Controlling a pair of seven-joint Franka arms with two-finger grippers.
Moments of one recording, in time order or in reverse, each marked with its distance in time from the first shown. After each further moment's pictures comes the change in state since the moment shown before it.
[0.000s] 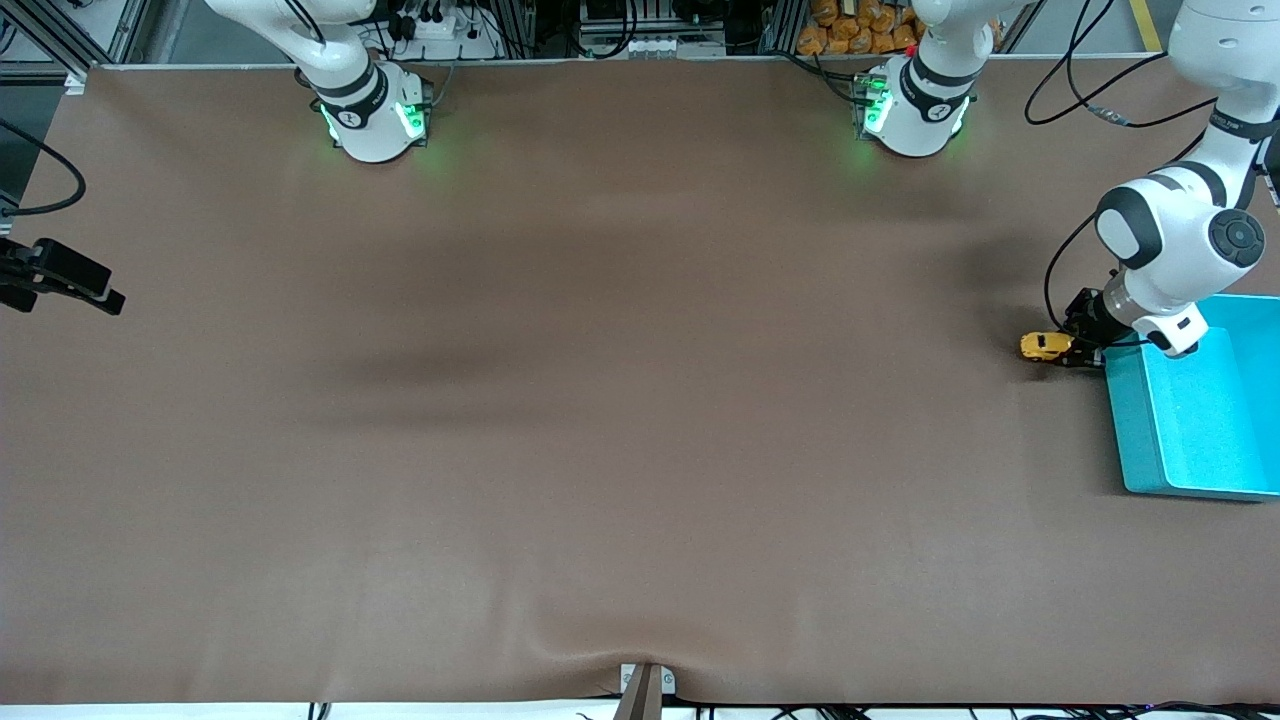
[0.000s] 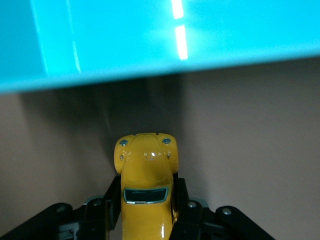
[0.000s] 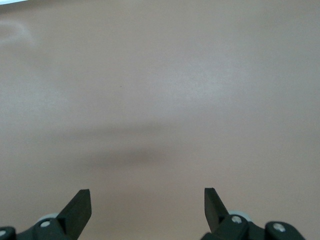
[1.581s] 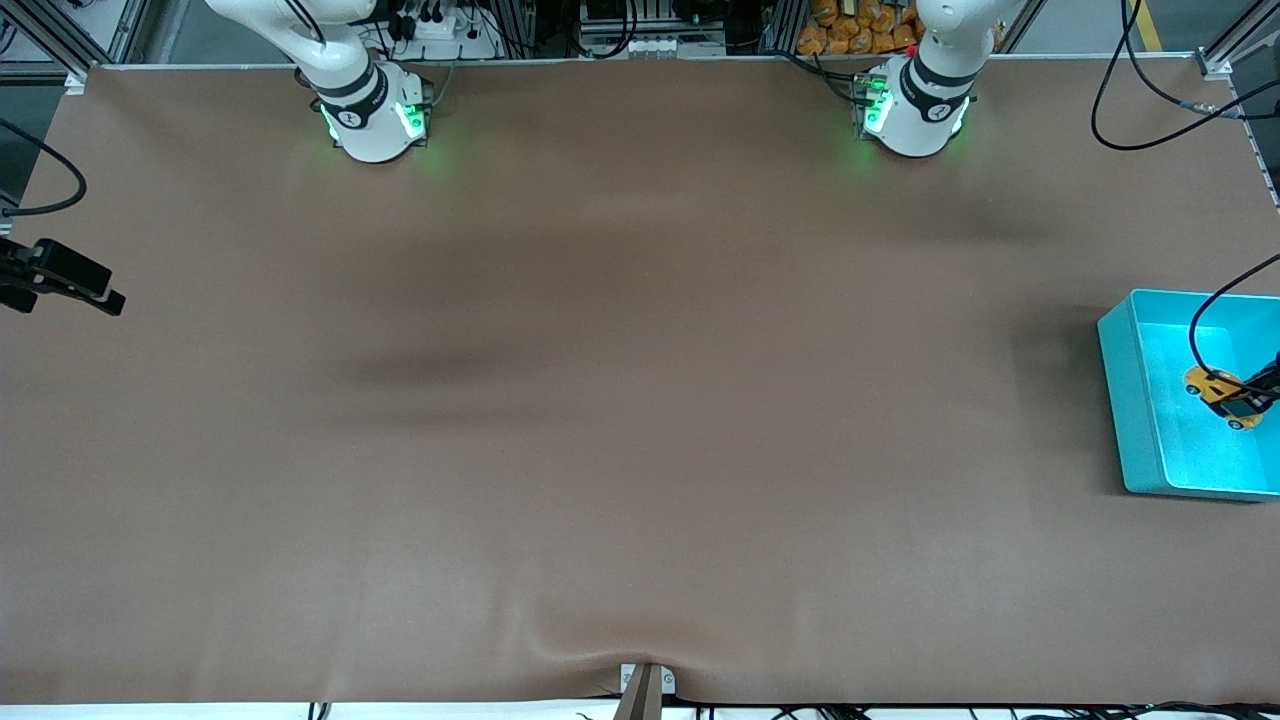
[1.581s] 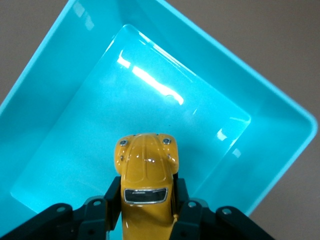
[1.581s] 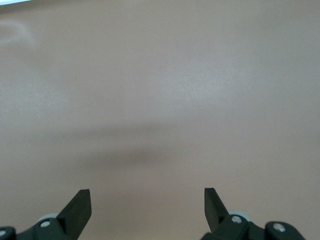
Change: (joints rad) left arm 0.204 0.222 -0.013 0.667 0.002 -0.422 1.038; right arm 0.000 0.000 0.001 0.000 -0.001 0.002 0.000
